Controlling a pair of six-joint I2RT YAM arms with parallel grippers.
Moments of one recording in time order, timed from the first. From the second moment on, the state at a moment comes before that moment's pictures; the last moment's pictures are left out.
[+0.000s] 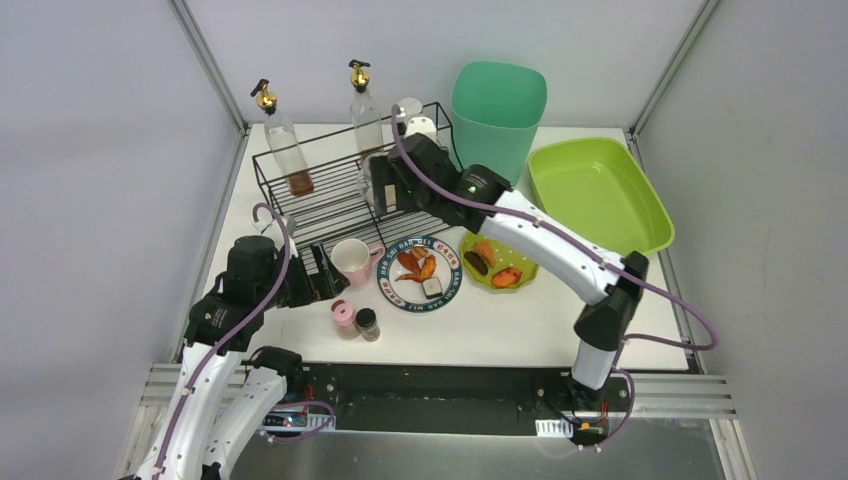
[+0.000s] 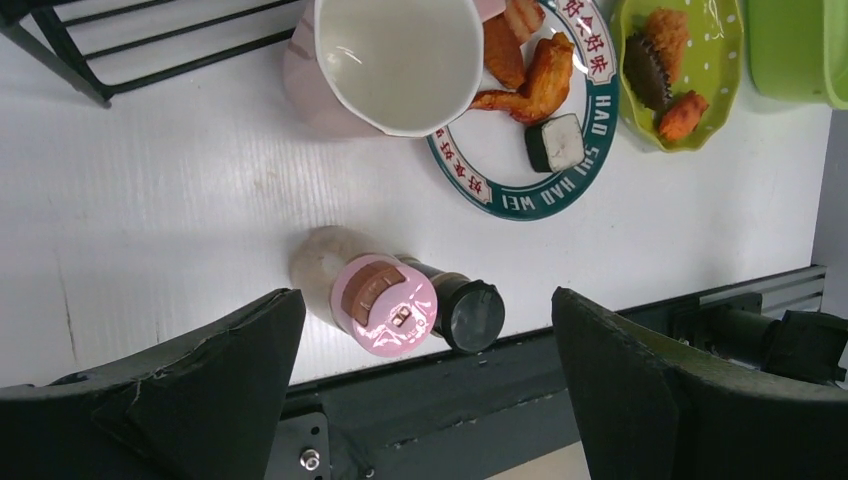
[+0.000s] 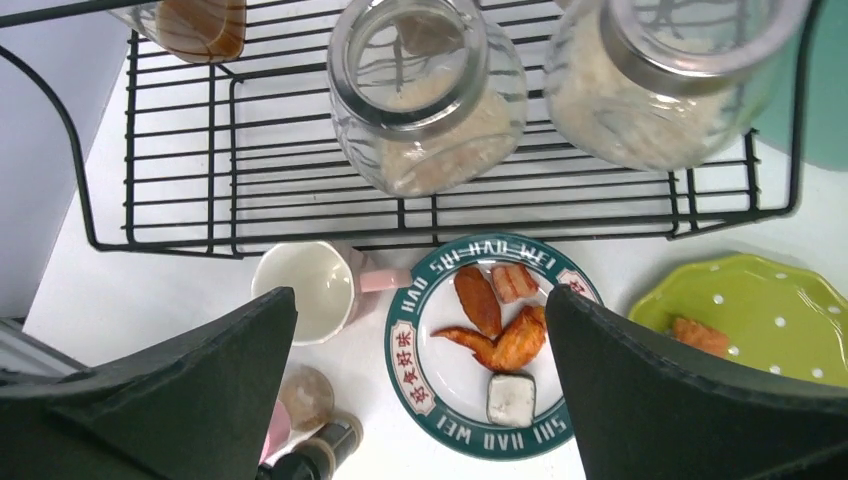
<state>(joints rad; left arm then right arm) -0.23 0.56 0.80 -0.93 0.19 -0.50 1.00 1.84 1.99 -0.82 0.40 0.51</state>
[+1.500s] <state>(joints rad) -0.50 0.88 0.76 -1.03 -0.06 -0.90 1.21 1.28 1.06 -0.66 0.49 0.78</state>
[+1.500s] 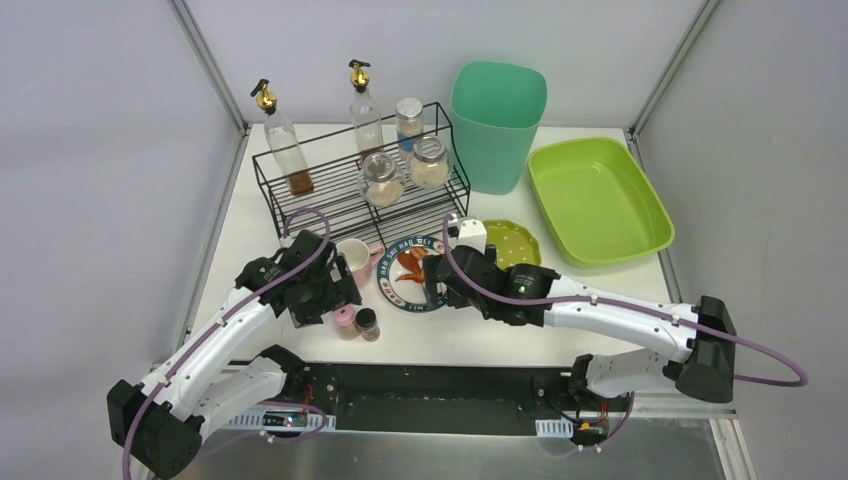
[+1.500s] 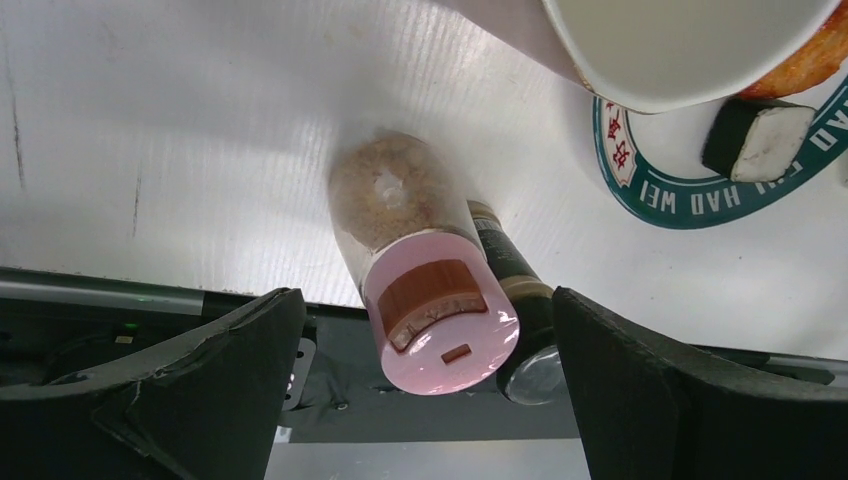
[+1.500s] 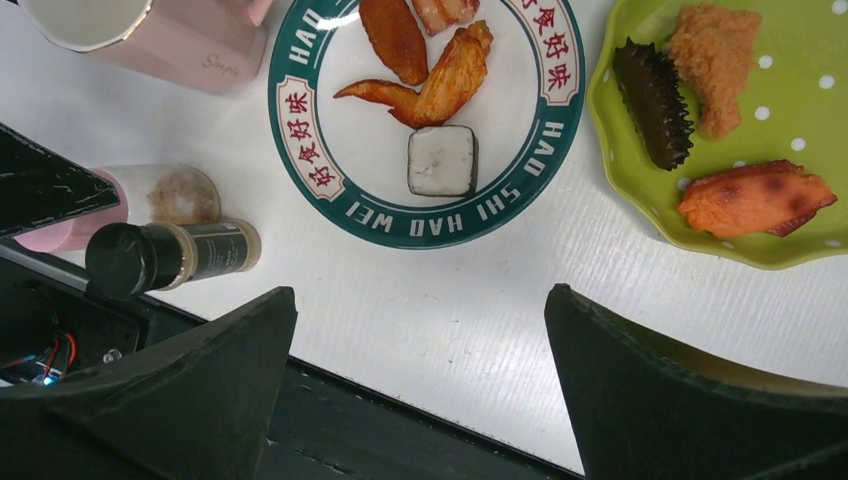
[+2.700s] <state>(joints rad) -0.52 0.89 1.00 -1.11 -0.16 -0.86 1.26 1.21 0.97 -0.64 0.50 0.86</state>
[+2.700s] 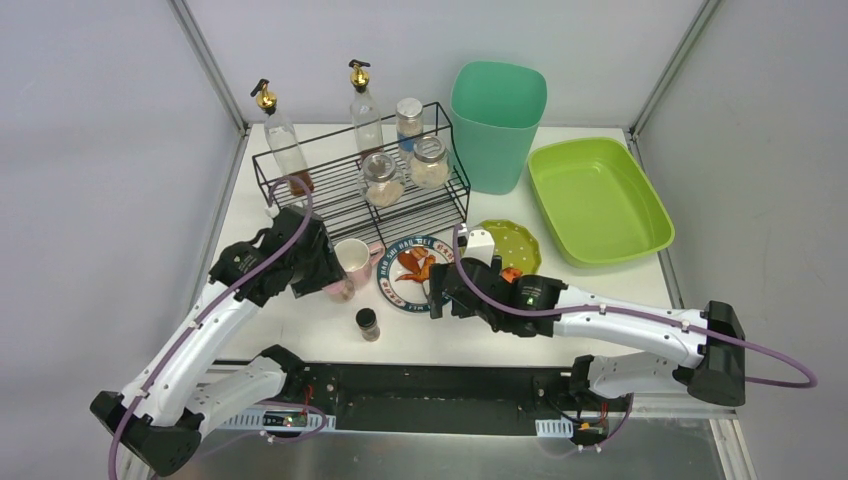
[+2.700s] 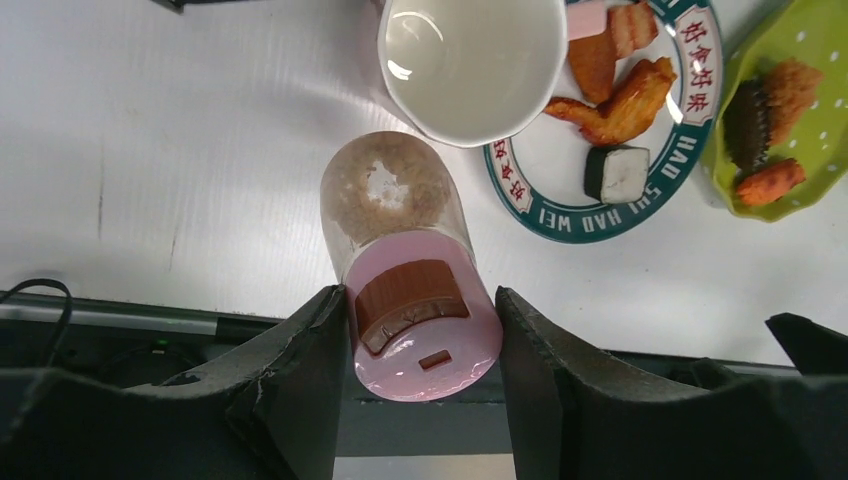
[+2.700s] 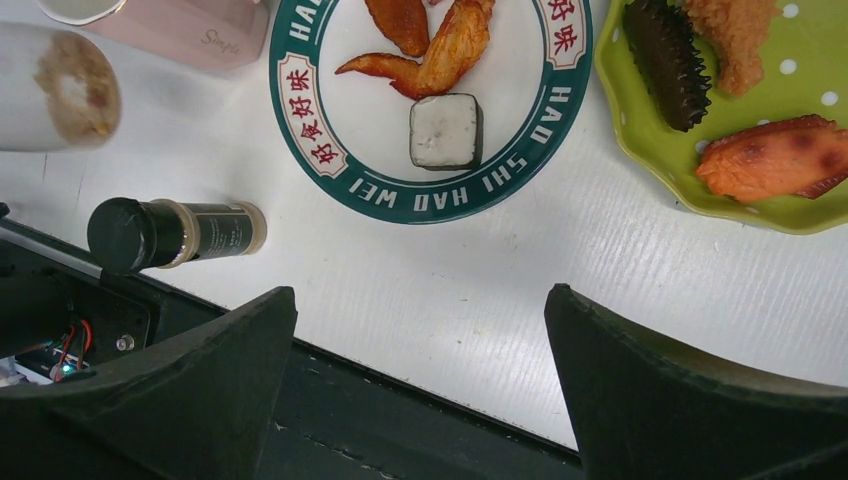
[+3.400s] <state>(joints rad) -0.52 1.20 1.52 -1.22 -0.24 -0.65 1.28 1.22 0.97 -0.65 0.52 0.87</state>
